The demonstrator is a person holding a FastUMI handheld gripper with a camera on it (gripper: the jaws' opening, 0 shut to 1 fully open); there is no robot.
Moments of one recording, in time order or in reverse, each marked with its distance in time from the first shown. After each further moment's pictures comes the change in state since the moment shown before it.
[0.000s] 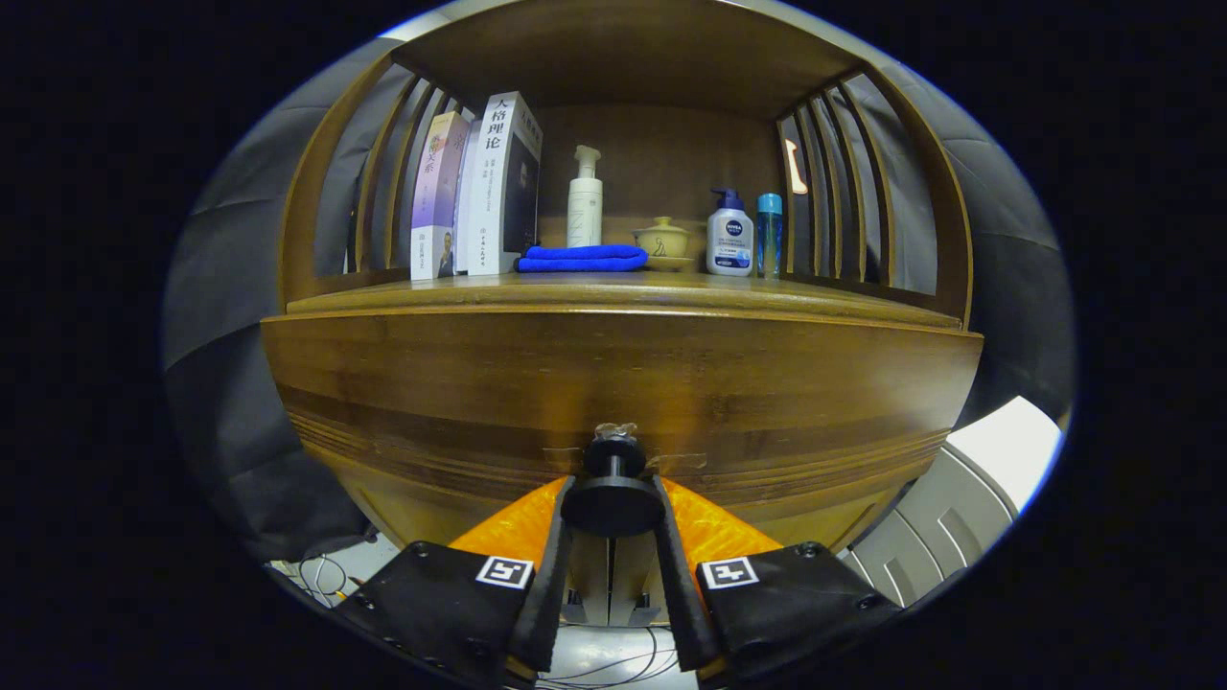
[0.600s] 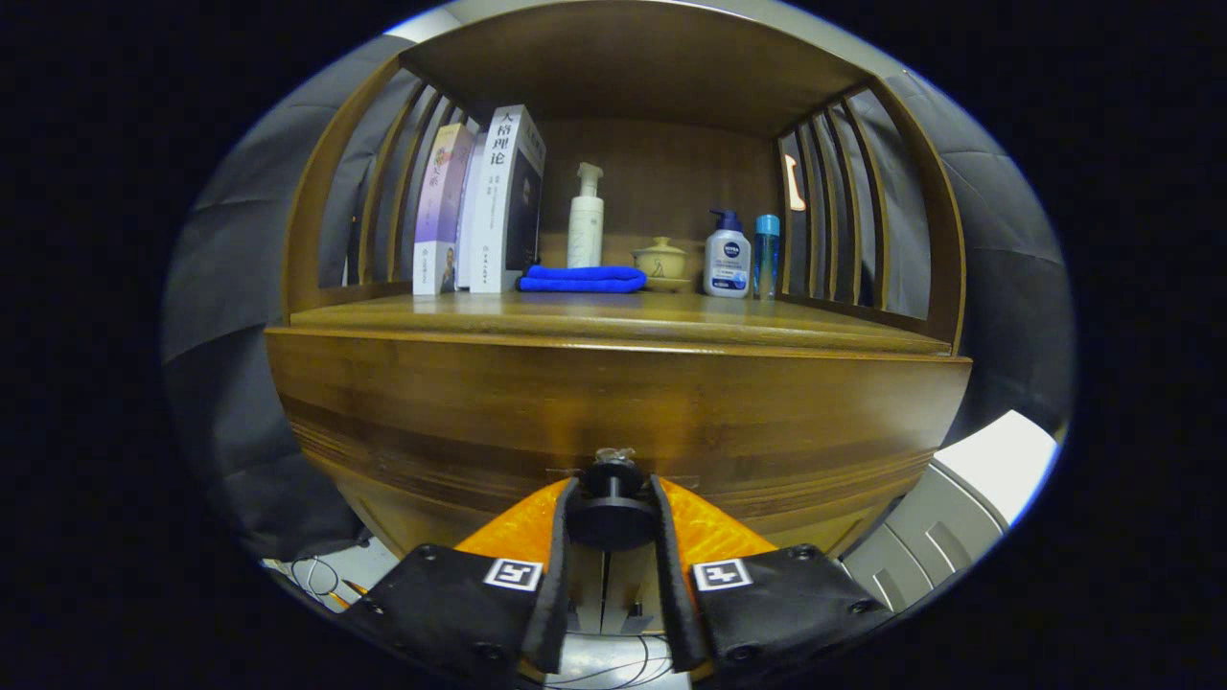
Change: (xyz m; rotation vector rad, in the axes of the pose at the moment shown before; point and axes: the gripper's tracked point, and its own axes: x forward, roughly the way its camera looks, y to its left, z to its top) arm -0.007 0.000 0.016 -0.022 -0.053 -0.022
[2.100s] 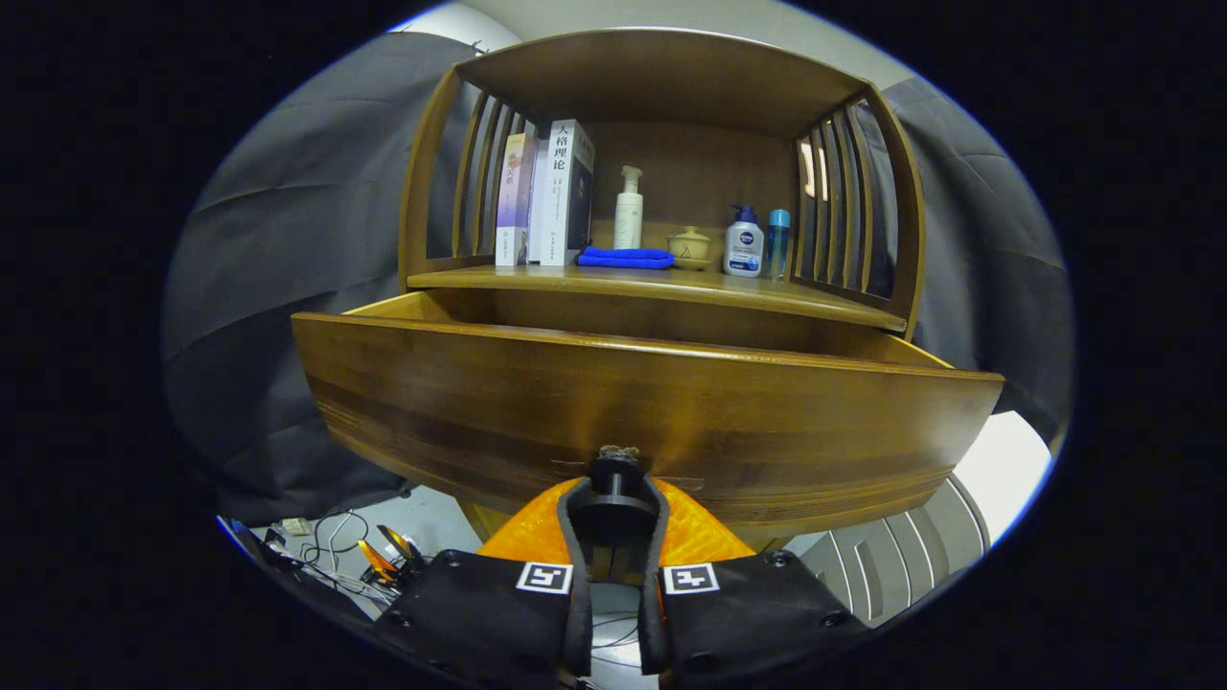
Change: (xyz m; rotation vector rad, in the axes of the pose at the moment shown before) arm -0.122 -0.006 -0.041 -0.065 0.090 0.155
